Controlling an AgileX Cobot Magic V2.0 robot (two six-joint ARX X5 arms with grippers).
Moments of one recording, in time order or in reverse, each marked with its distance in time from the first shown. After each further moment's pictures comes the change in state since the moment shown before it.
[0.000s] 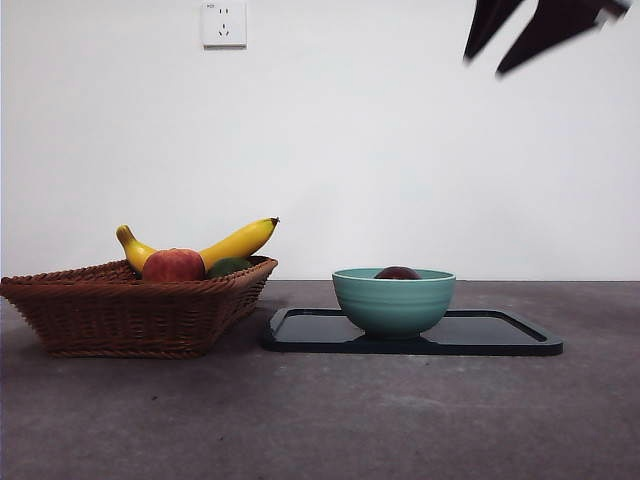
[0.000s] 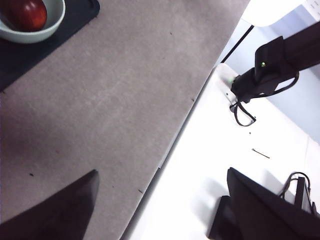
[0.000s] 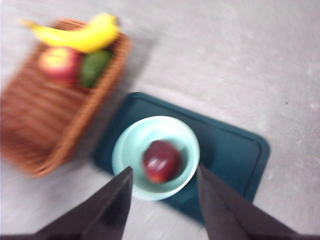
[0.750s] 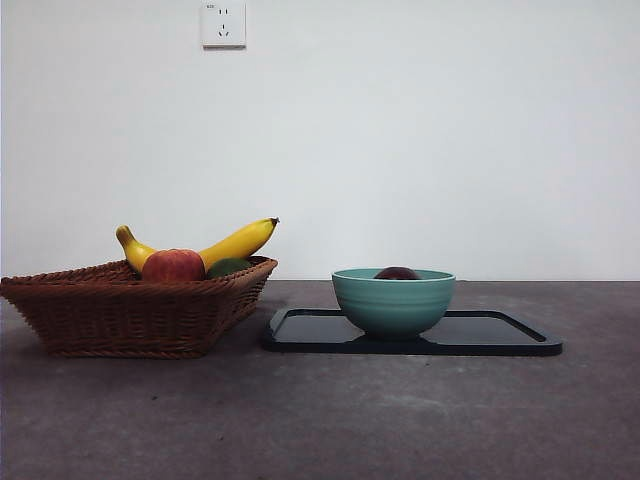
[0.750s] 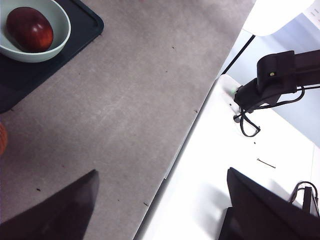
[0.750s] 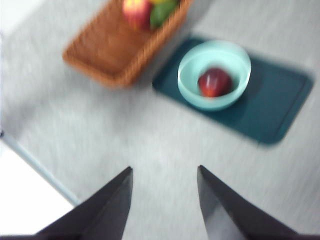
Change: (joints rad) left arm 0.000 0.000 0.000 0.054 0.000 -0.014; right arm 0.006 -0.453 -0.222 -0.296 -0.134 -0.067
